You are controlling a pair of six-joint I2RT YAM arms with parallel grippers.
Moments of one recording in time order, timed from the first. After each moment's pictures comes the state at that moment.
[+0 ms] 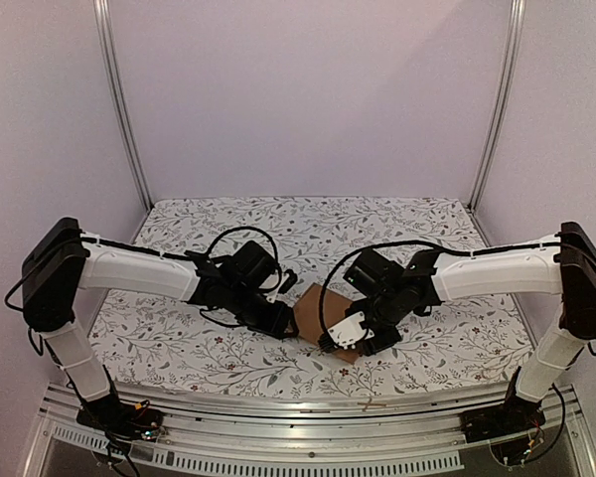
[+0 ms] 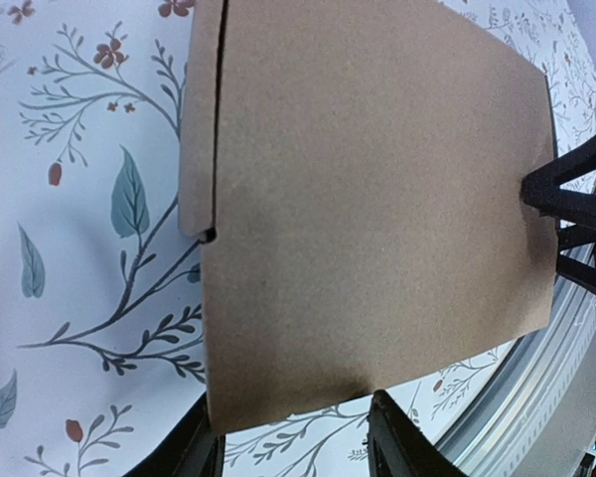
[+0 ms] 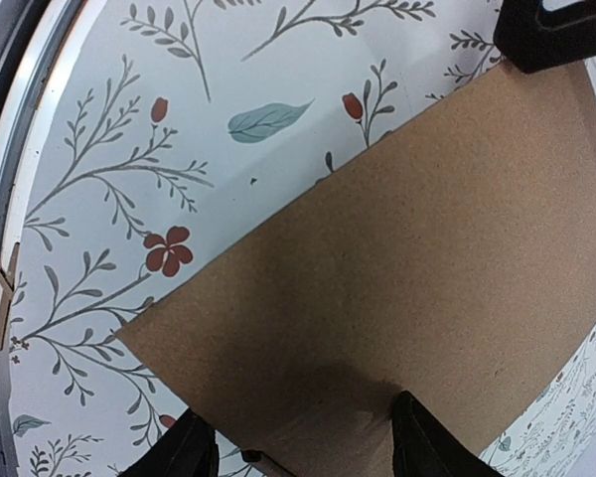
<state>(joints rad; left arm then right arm) -0.91 1.75 1.02 -0.29 0.22 -0.49 0.97 1.69 1.08 -0.62 -0.04 -1.01</state>
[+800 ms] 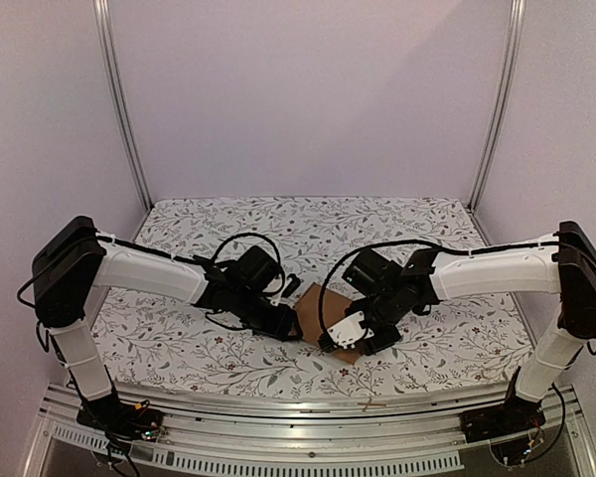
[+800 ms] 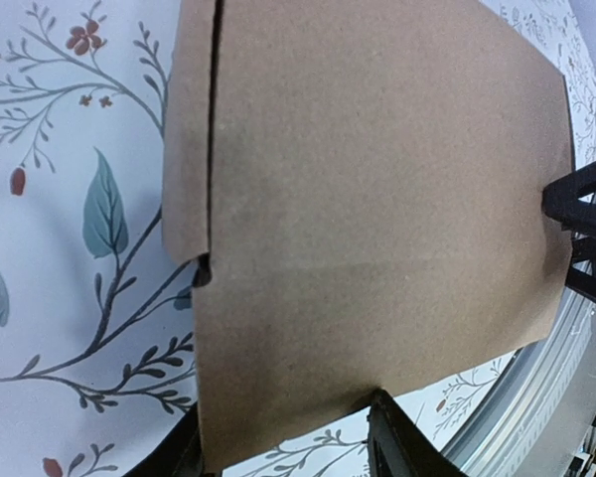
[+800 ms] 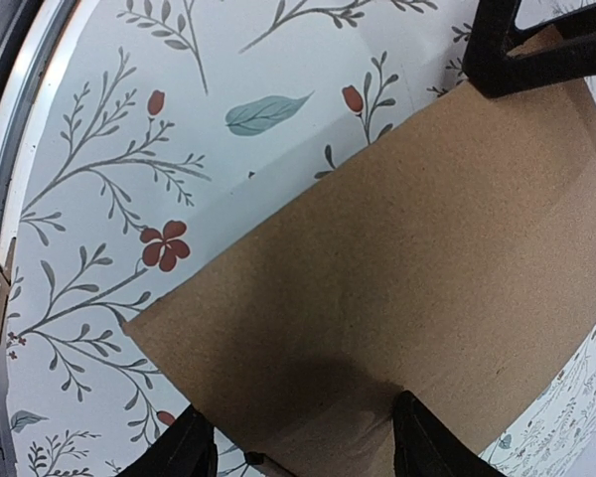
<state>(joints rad) -0.90 1.81 1.01 -0.22 0.27 -0.51 0.97 1.70 1.09 -0.63 -0.03 -1.01</state>
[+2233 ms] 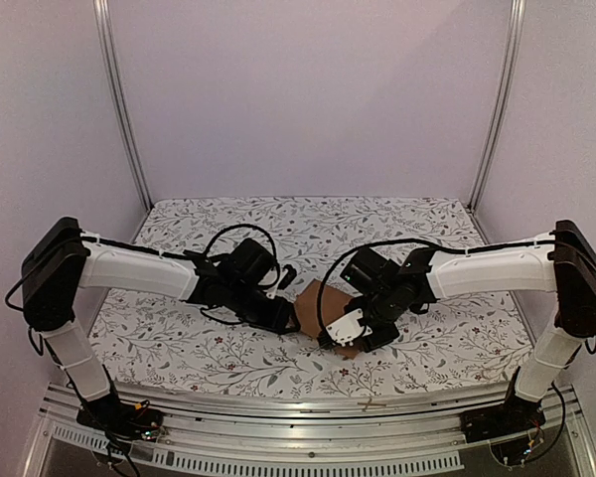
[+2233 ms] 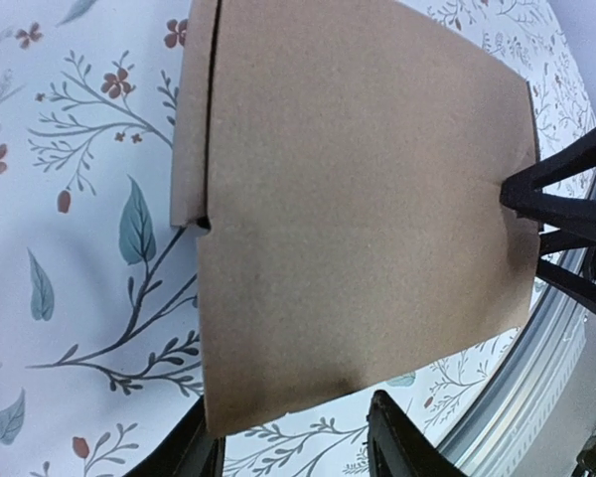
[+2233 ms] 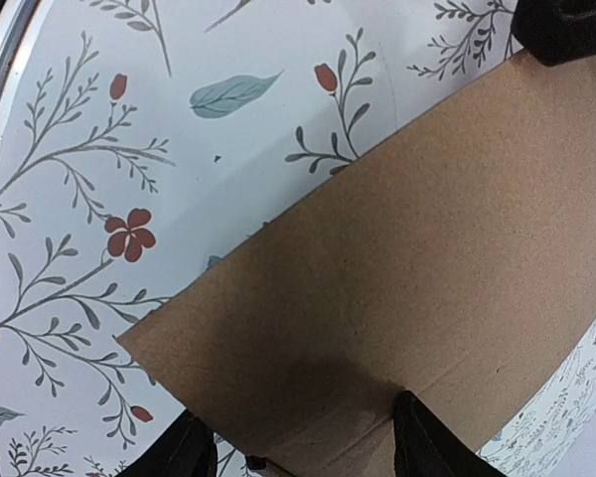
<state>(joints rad) -0.89 1.75 1.01 -0.24 0.24 -0.50 0.97 1.72 1.11 -0.62 0.01 -1.02</state>
